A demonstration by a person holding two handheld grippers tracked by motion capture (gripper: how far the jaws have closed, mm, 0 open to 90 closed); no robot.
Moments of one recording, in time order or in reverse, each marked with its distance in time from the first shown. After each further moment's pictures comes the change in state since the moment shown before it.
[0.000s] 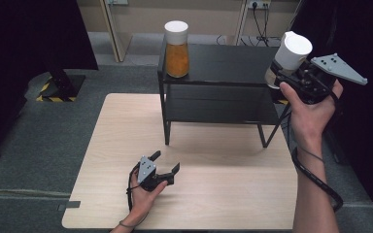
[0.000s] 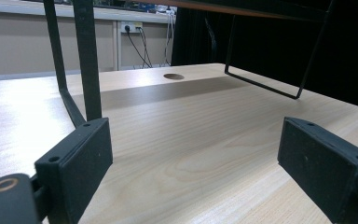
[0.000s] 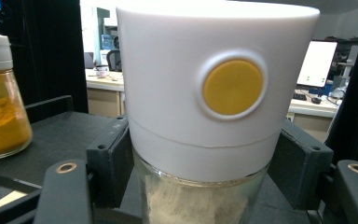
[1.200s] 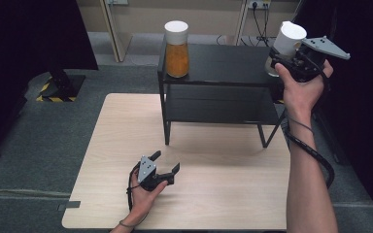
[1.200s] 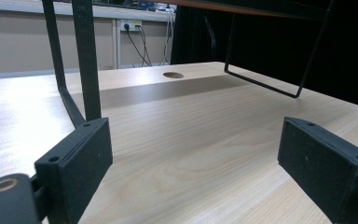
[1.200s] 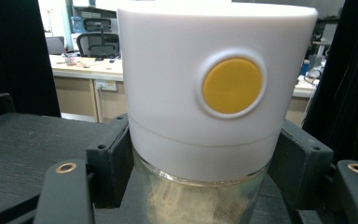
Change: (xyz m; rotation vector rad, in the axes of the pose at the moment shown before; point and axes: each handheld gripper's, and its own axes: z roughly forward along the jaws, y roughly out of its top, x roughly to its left) left arm 0.001 0.001 0.000 0.005 -0.003 0.000; right arm -0.005 0.013 0.057 0.081 -0.099 0.028
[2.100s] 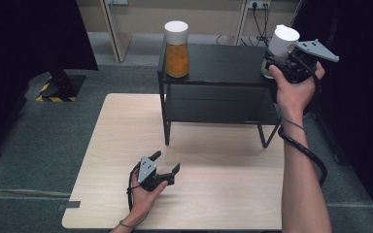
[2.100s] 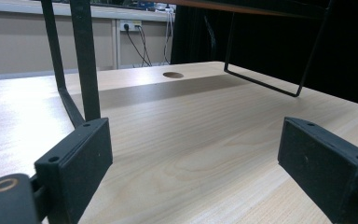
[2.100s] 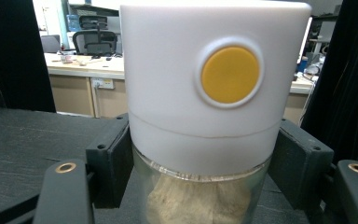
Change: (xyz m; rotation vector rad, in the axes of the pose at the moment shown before) left arm -0.001 0.000 0.000 -0.001 0.000 0.008; right arm 0.008 -0.010 0.012 0.005 -0.013 0.000
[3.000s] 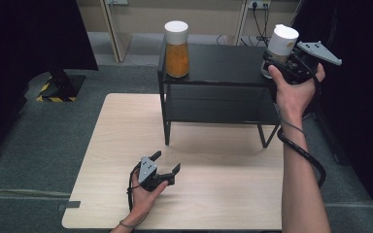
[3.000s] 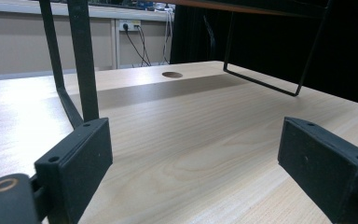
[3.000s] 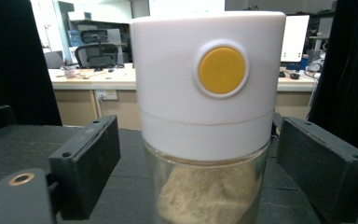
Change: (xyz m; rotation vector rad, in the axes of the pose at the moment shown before) left arm 0.000 0.000 0.001 0.001 -0.003 0.001; right arm 0.002 -0.006 -0.007 -0.034 0.004 0.074
